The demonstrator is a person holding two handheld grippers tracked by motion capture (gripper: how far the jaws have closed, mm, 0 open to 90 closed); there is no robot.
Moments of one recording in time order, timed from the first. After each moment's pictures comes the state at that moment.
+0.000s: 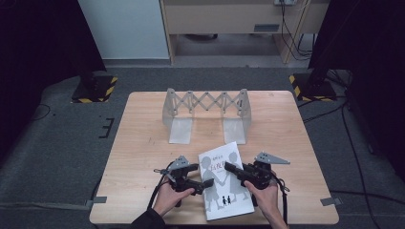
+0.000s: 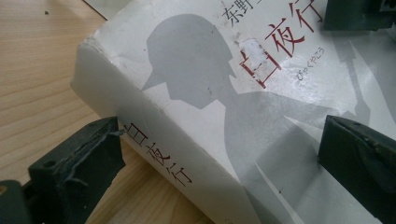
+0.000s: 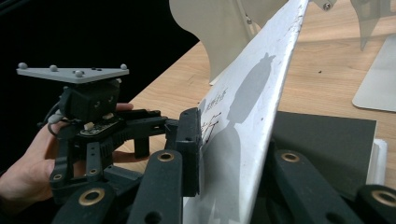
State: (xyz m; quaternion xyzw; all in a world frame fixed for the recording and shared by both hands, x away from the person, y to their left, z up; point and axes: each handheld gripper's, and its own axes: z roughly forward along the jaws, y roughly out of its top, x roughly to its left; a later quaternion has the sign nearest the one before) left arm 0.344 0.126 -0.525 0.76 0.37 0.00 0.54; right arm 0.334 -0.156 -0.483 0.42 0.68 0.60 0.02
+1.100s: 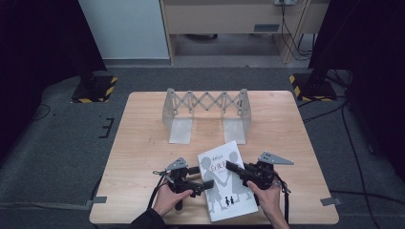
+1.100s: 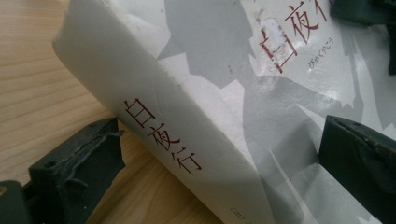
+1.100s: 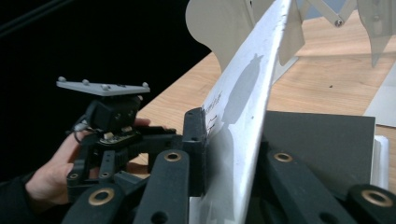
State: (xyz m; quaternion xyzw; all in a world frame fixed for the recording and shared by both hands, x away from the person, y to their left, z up) left arm 0.342 0.129 -0.534 0.73 0.38 -0.07 0.57; right arm 0.332 -0.162 -0.477 0.40 0.67 0.62 0.02
